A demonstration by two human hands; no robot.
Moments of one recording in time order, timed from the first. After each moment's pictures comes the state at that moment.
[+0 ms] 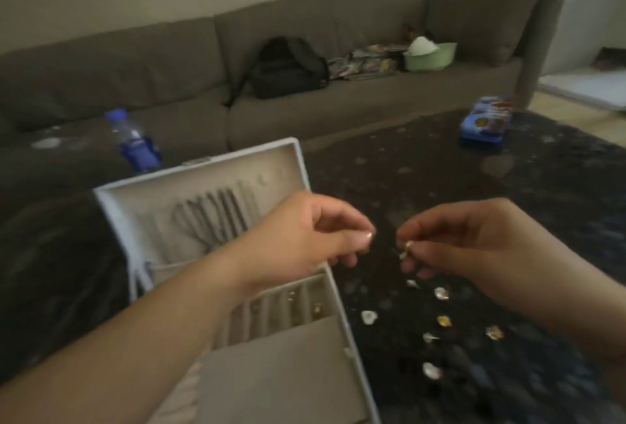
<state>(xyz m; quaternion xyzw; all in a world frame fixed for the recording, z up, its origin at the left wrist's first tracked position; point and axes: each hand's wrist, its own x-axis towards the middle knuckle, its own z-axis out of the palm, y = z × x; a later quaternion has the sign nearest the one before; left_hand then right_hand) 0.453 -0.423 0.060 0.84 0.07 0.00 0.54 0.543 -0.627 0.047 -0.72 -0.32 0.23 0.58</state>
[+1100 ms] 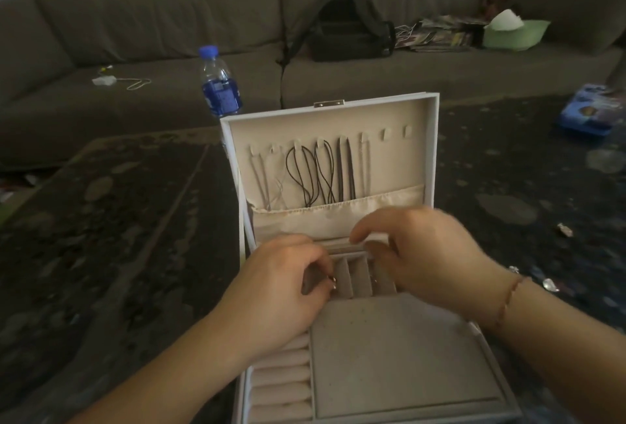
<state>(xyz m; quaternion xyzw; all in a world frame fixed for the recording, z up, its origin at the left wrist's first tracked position) 0.313 -0.337 -0.010 0.96 0.11 0.14 0.21 0.466 -0.476 0.017 -0.81 -0.55 0.02 0.21</state>
